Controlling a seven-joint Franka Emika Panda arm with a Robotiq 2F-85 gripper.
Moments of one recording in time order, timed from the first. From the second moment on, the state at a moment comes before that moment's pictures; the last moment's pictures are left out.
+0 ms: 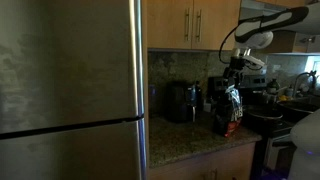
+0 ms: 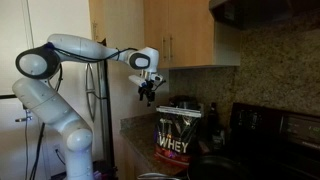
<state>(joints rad) 0.05 -0.54 -0.17 -2.23 0.16 1.66 -0.20</state>
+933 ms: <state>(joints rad) -0.04 -0.20 -0.16 -2.09 0.31 1.85 0.16</state>
